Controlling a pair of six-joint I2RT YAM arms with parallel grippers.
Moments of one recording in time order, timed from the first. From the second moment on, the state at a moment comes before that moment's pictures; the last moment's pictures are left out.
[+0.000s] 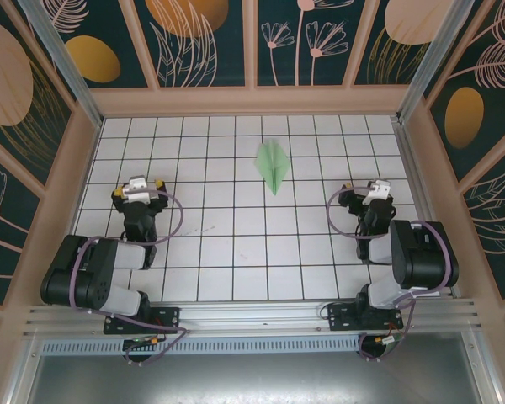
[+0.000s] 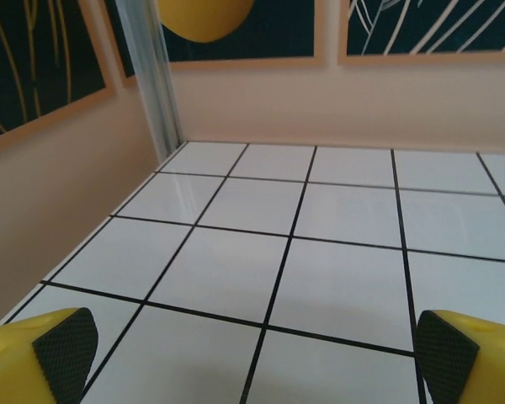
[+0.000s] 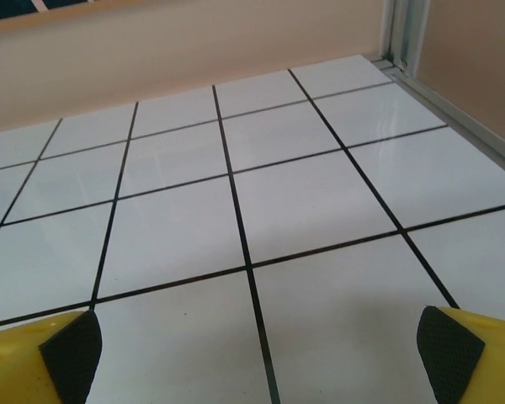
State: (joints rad) left arm -0.11 1.46 0.20 1.14 -0.37 0.00; right arm -0.04 1.54 0.21 1.10 0.04 0.15
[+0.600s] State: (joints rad) left arm -0.06 1.53 0.19 1.25 -0.34 -0.08; right arm -0.04 1.54 0.21 1.14 0.02 0.13
